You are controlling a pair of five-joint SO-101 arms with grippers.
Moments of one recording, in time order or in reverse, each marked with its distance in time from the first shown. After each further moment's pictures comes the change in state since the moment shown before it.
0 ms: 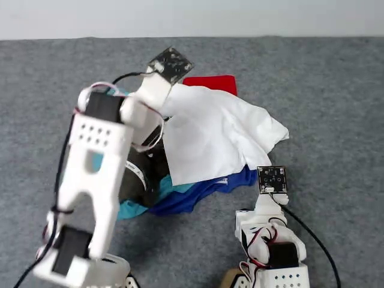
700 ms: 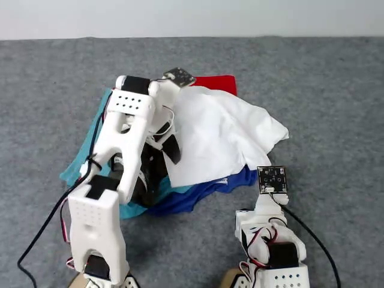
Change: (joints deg) left arm -2.6 33.3 -11.4 -2.4 -0.2; right arm 0.0 0.0 0.0 0.0 0.0
